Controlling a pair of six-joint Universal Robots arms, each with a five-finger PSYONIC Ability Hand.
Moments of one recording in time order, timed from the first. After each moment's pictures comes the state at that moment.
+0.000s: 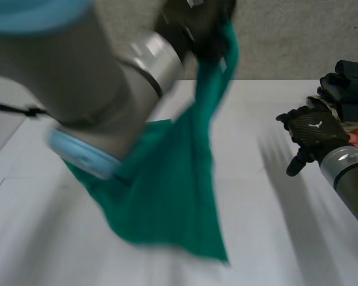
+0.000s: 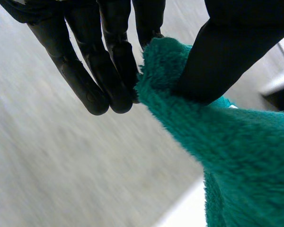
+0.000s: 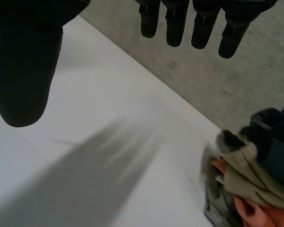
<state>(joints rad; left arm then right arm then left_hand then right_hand) 3.92 -2.14 -0.74 3.08 -1.52 3.27 1.79 -1.33 1.68 -0.11 1.47 2.74 1.15 1.16 1.16 1.16 0.97 0.22 0.21 0.21 0.21 0.05</state>
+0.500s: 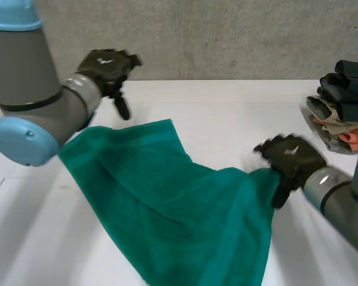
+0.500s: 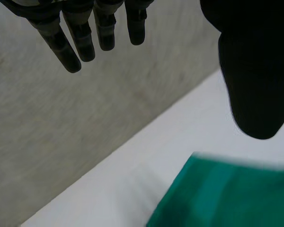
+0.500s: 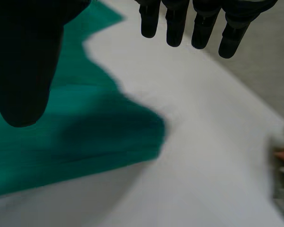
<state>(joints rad) 4.30 -2.13 -0.89 2.86 -1.54 3.48 1.96 -1.35 1.69 0.15 1.50 2.70 0.19 0.21 0.21 0.20 0.05 0.22 0.21 0.21 0.21 0.05</state>
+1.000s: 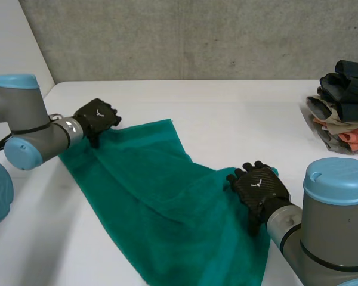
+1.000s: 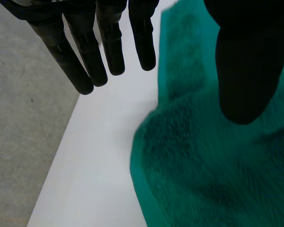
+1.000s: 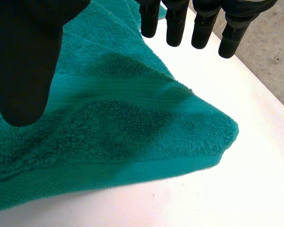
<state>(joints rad) 4.55 -2.60 -0.65 2.85 -1.15 4.12 2.12 -1.24 1.81 -0.11 1.61 2.66 0.48 0.48 0.48 0.49 0.31 0.22 0.21 0.21 0.21 0.05</state>
